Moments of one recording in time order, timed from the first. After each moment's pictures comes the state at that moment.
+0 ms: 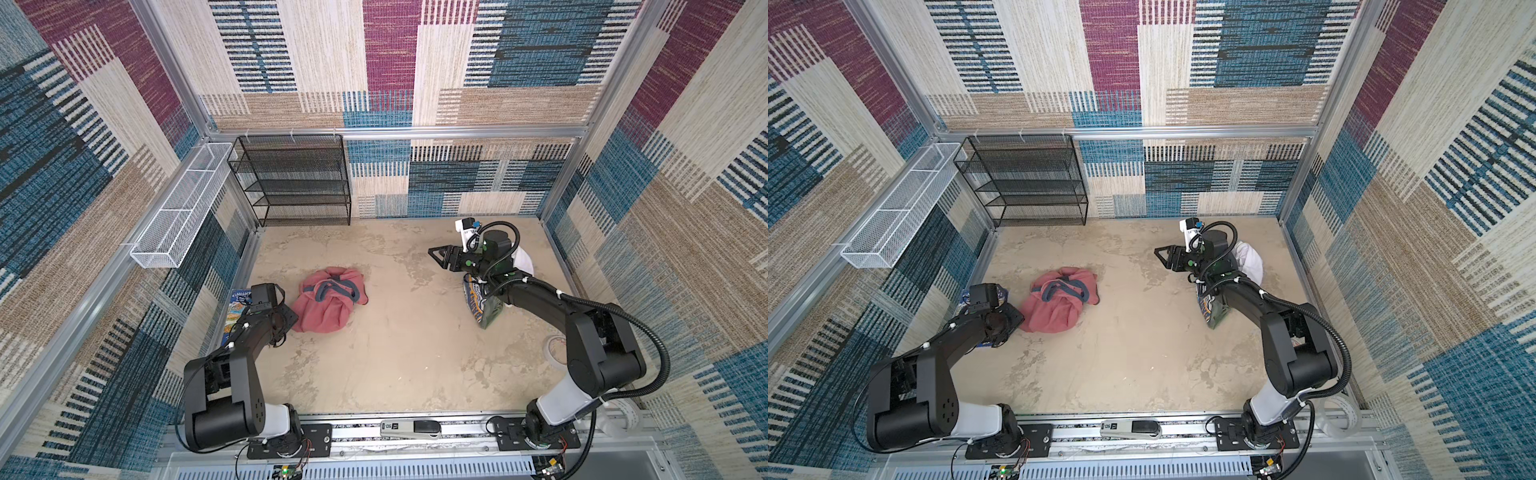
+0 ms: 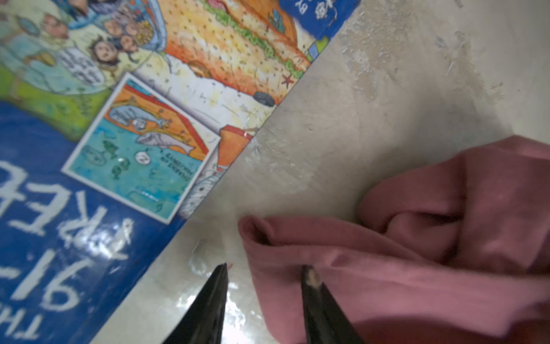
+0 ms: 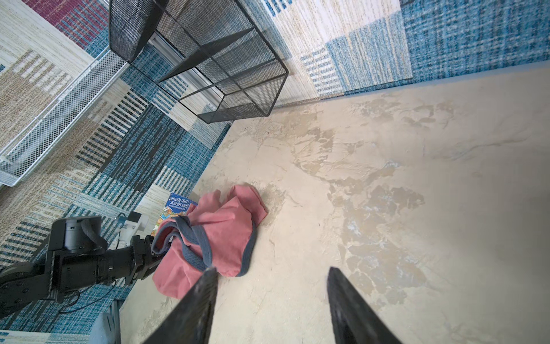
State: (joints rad) left arm 0.22 1.42 0.66 -0.30 0.01 -0.67; right arm 0.27 1.63 1.01 0.27 -0.58 0.48
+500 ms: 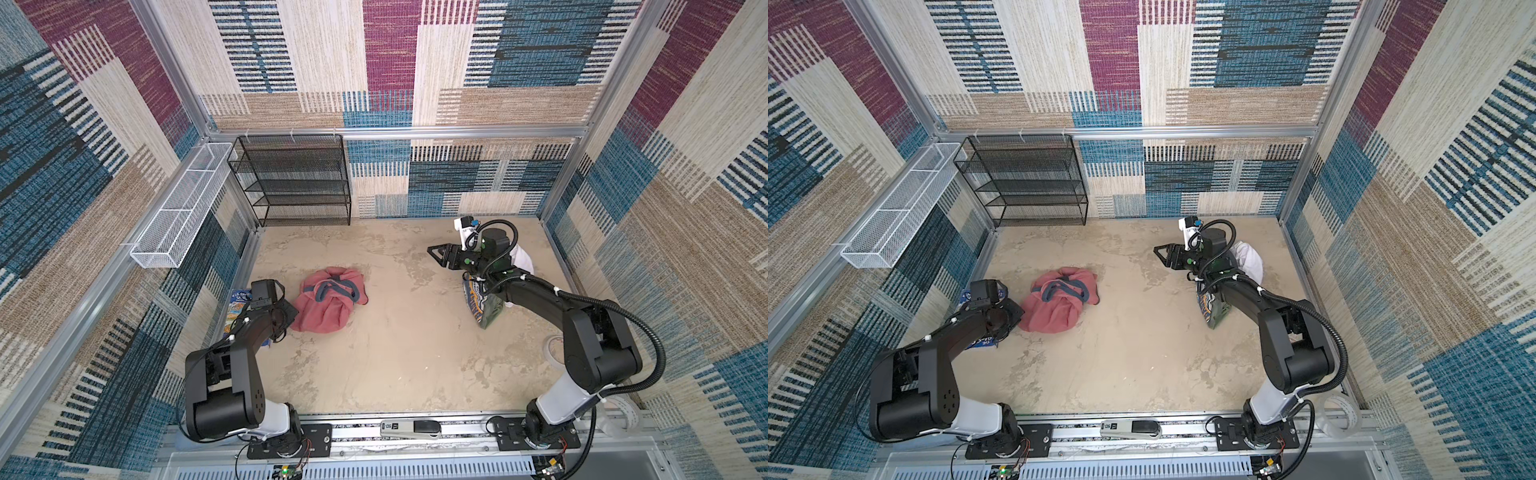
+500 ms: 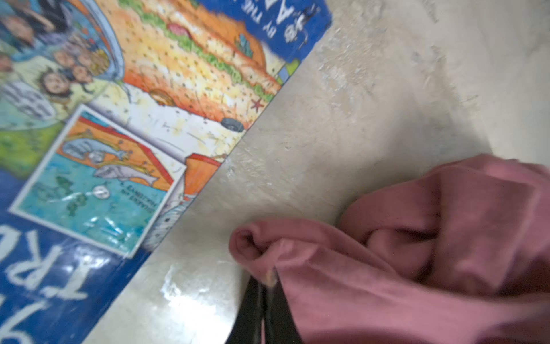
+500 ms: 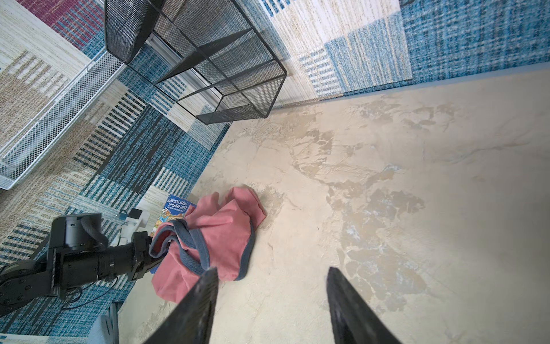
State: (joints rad) left arm 0.22 1.43 0.70 -0.28 0.03 -0.66; right arm 0.27 1.65 1.03 0.26 -0.58 0.48
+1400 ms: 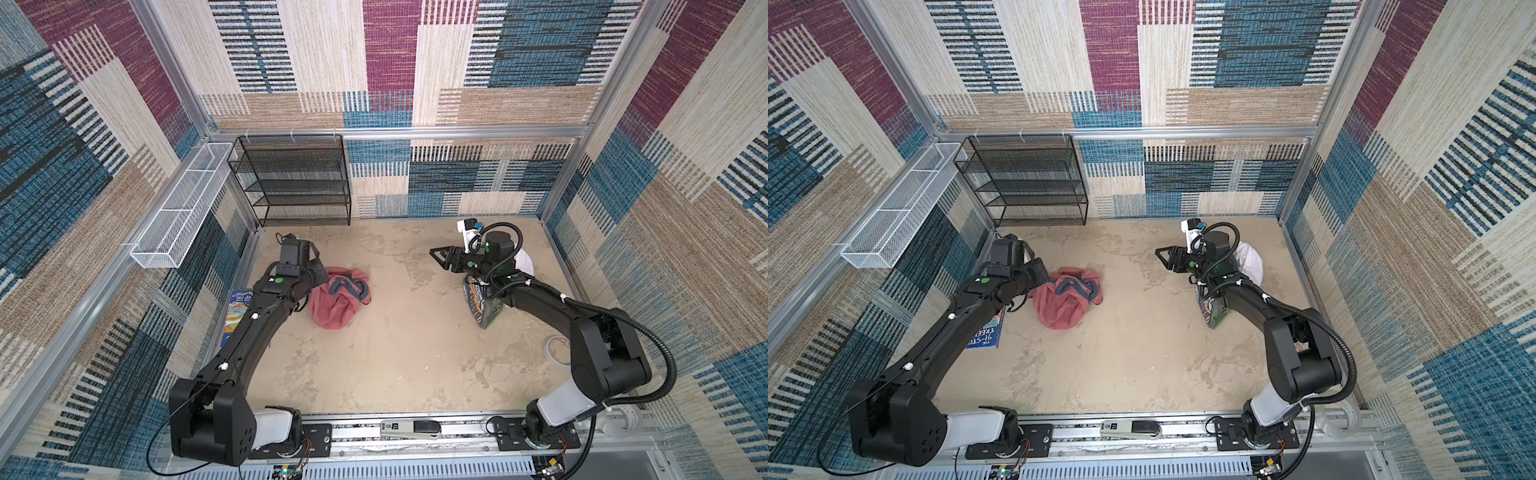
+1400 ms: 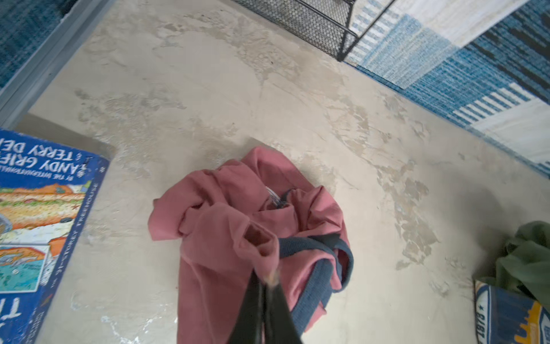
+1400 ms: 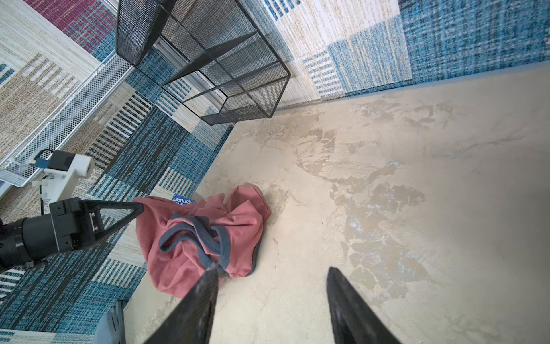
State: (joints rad) left arm -0.18 1.34 1.10 -0.53 -0.10 -0.50; right arm 0.27 1.59 0.98 0.27 -0.57 0.49
